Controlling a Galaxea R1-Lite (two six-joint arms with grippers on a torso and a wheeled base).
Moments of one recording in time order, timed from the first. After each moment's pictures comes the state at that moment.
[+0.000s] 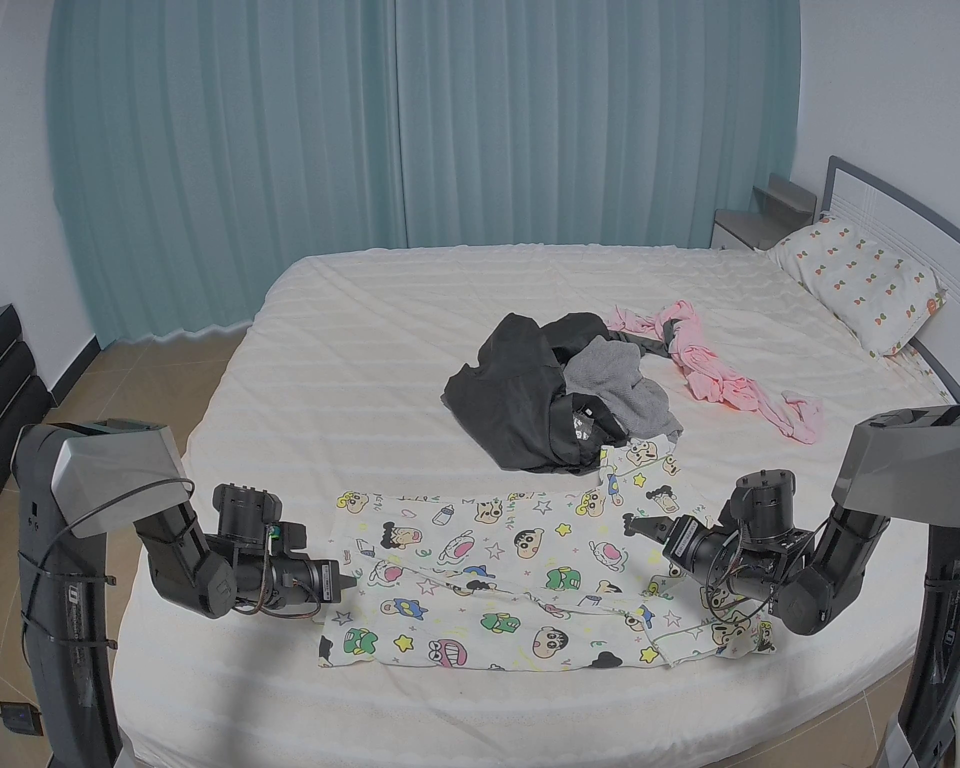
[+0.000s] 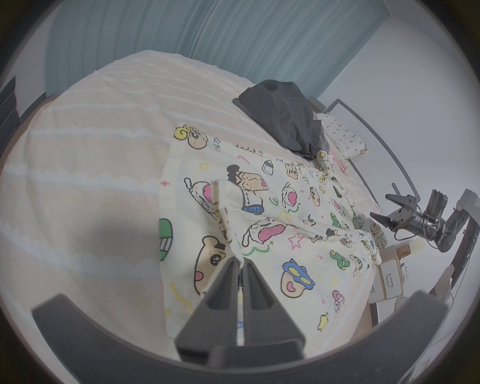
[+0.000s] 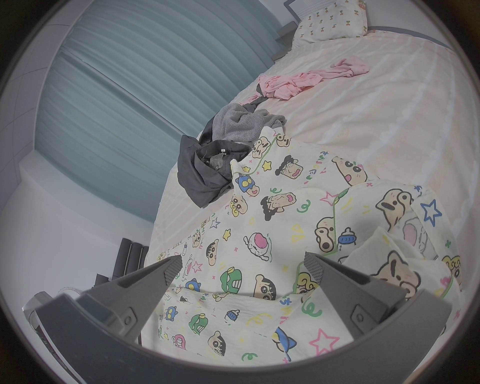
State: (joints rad) left arm -0.13 2.35 -0.74 -0.77 -0.43 -0.21; right arm 0.32 2.25 -0.56 -1.14 0.06 0.82
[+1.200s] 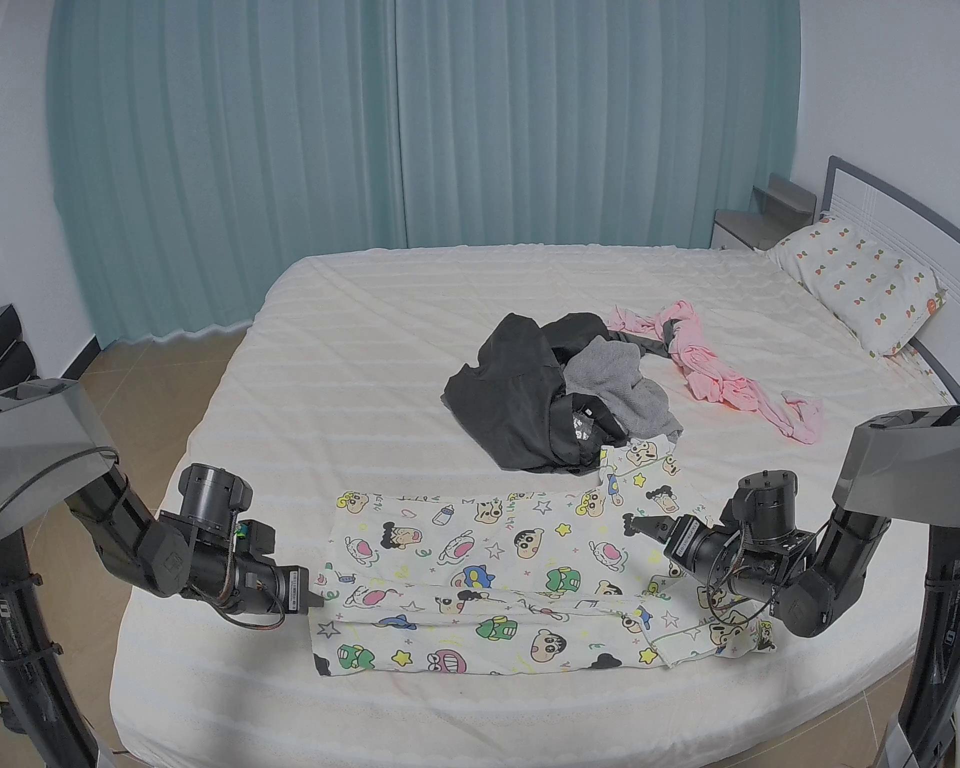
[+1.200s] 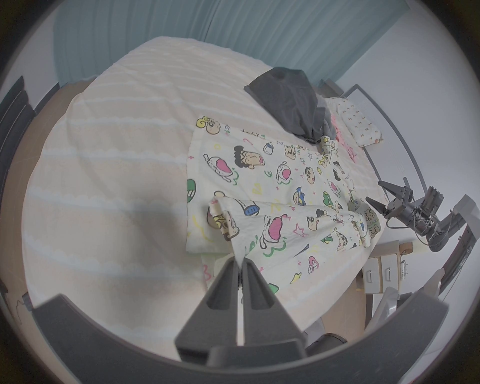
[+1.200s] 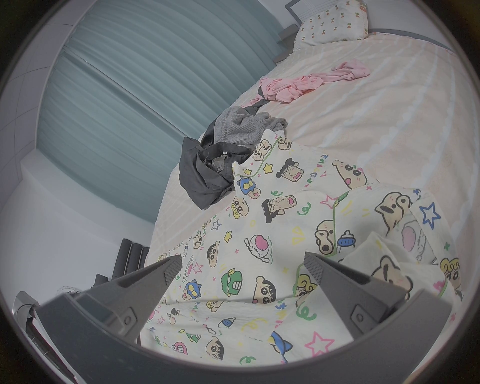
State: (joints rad) left arm -0.13 2.06 -0.68 -0.34 -0.36 -0.18; right arm 0.32 2.25 -0.55 -1.17 0.06 0.81
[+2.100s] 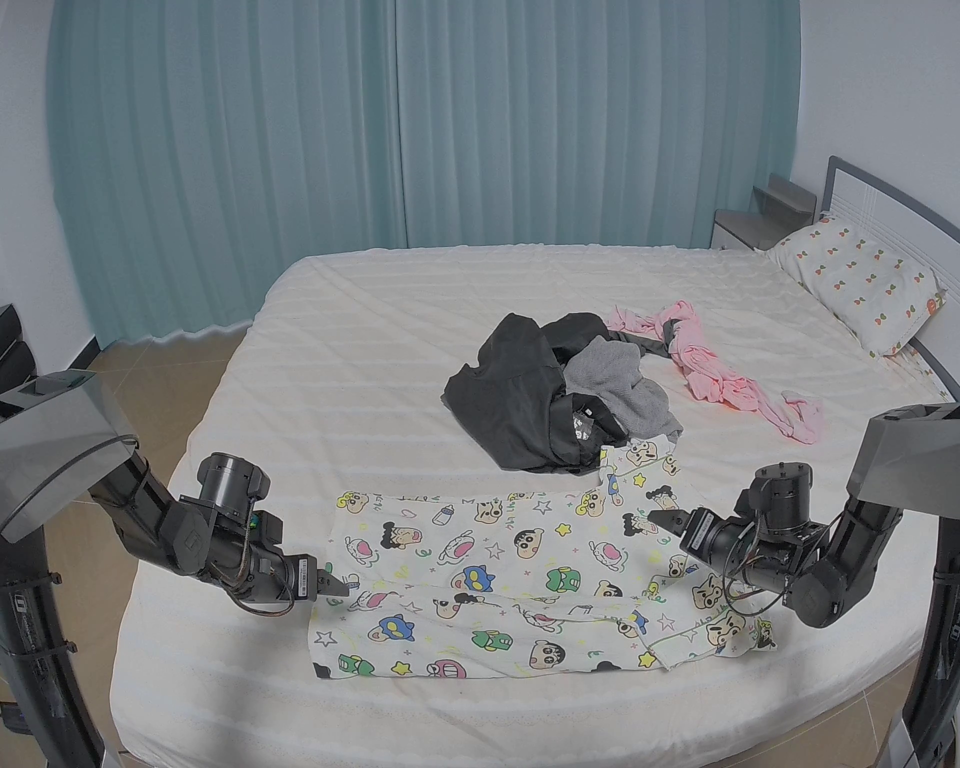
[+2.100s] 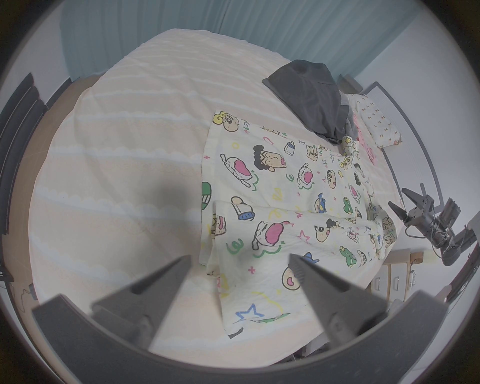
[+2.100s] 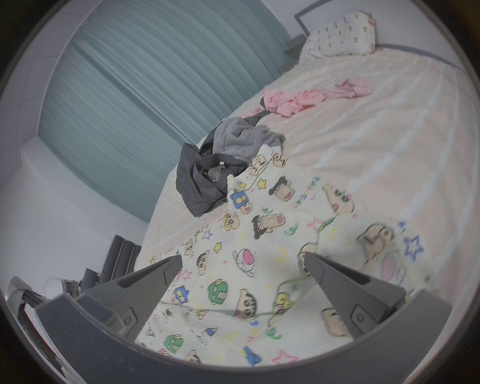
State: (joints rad) left arm -0.13 2.16 -0.81 -0.29 -0.28 -0.22; right arm 0.24 2.22 -0.54 -1.15 0.06 0.68
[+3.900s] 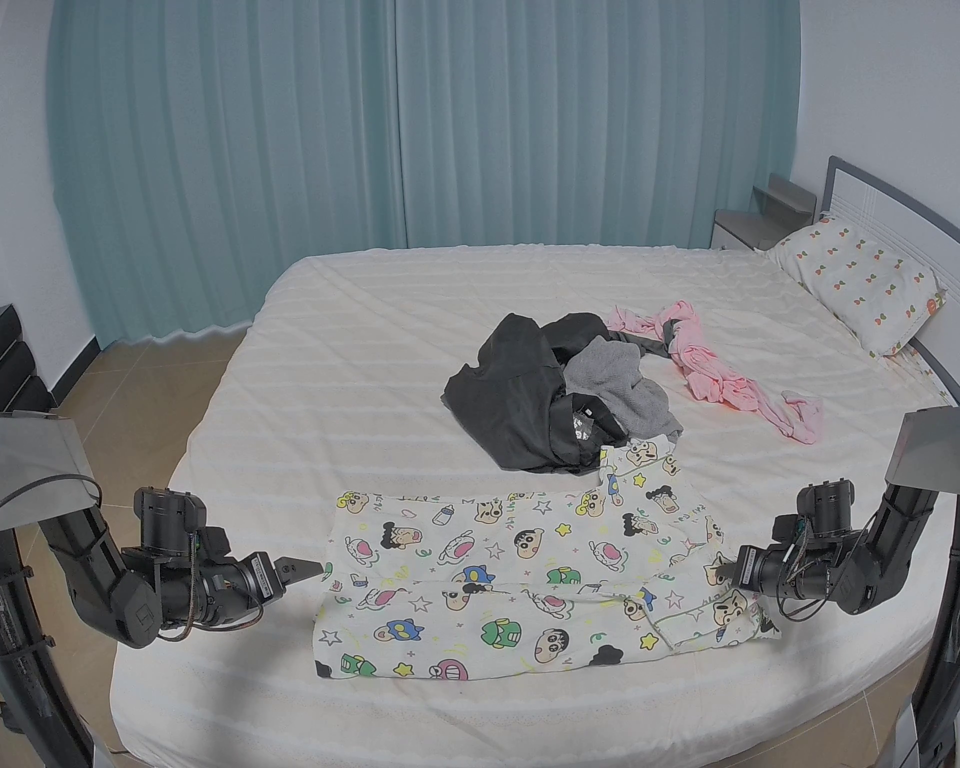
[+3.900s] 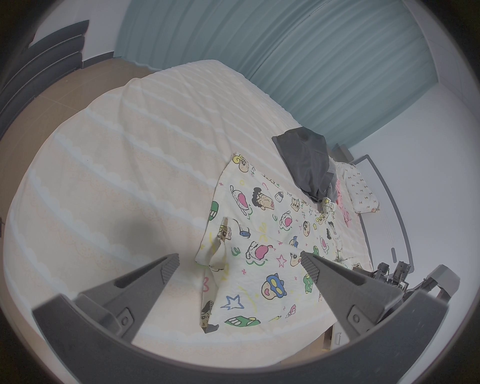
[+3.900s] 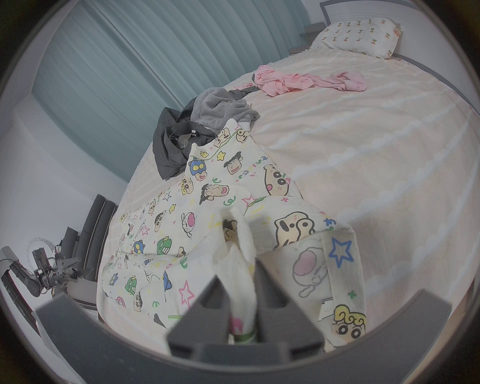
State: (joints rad) left arm -0.05 2.07 -0.39 -0.93 -0.36 -0.55; right arm 0.04 2.22 -0.48 -0.97 0.26 0.36
